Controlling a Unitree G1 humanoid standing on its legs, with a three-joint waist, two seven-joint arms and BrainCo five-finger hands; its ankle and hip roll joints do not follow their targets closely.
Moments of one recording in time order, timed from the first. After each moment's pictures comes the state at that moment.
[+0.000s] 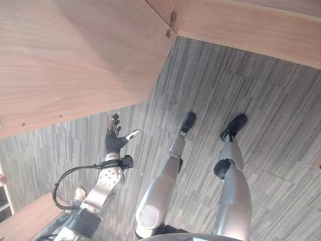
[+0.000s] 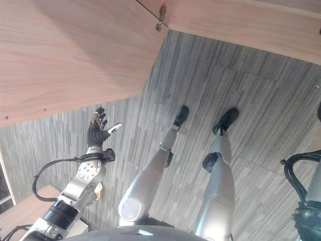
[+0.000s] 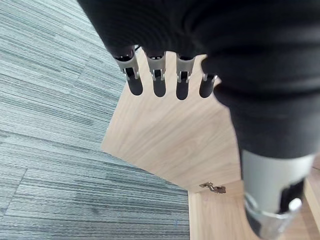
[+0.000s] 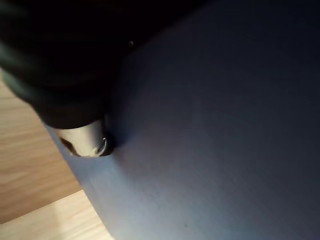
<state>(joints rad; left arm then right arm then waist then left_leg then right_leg) -0.08 0.38 -0.35 0.06 -0.39 -0.21 0.31 -1.85 -0.91 0.21 1.36 1.18 -0.23 -0.65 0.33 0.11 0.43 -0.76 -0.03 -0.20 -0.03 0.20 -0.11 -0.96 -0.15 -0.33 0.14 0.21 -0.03</state>
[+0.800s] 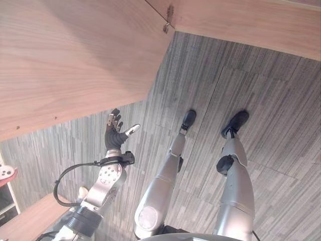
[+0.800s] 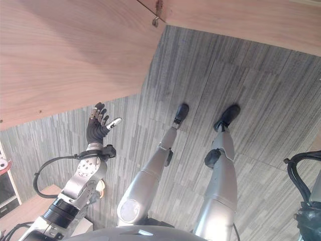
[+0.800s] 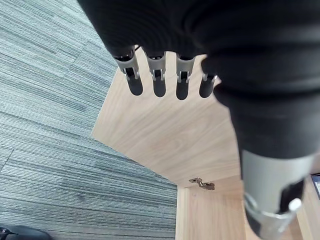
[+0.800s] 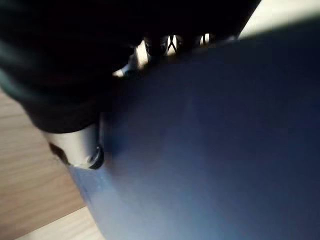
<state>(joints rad) -0.08 0.38 -0.35 0.00 -0.47 -0.21 0.32 -1.89 -0.92 0.23 1.46 1.20 -0.19 -0.59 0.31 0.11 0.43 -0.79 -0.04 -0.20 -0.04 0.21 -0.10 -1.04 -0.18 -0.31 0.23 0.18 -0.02</state>
